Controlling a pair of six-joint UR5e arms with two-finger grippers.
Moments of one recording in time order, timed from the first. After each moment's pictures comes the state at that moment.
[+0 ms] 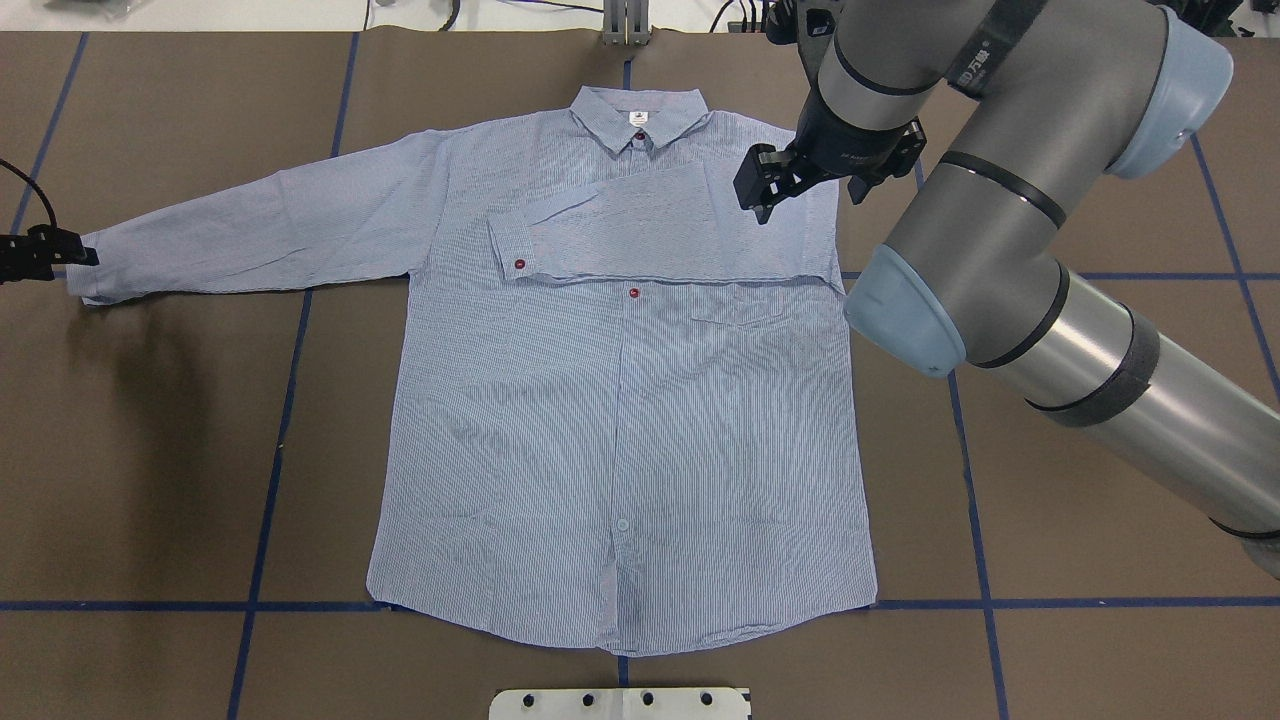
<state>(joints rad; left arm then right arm) -1.12 -1.69 -1.18 -2.70 -2.06 -1.12 0.83 -0.84 1.80 -1.86 2.04 0.72</state>
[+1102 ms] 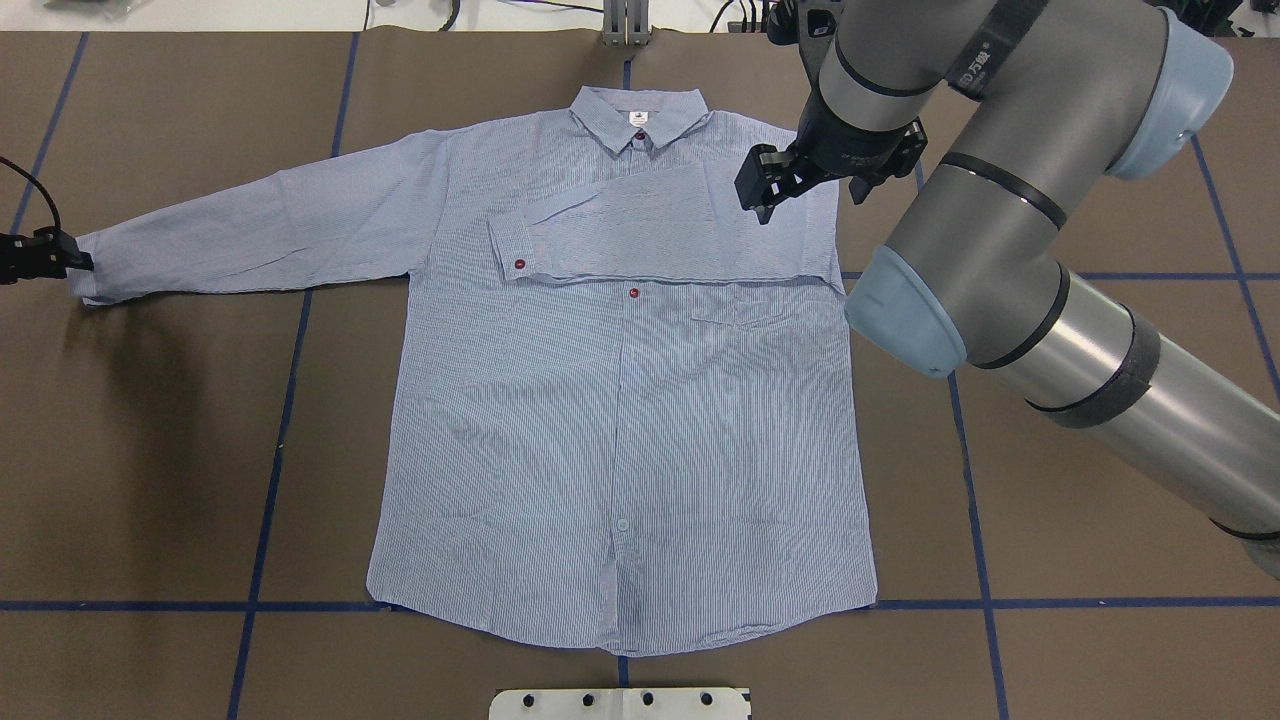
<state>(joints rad) -1.12 -1.71 -1.14 -2.70 -2.06 -1.12 0.83 -0.84 1.80 -1.86 2.04 0.72</state>
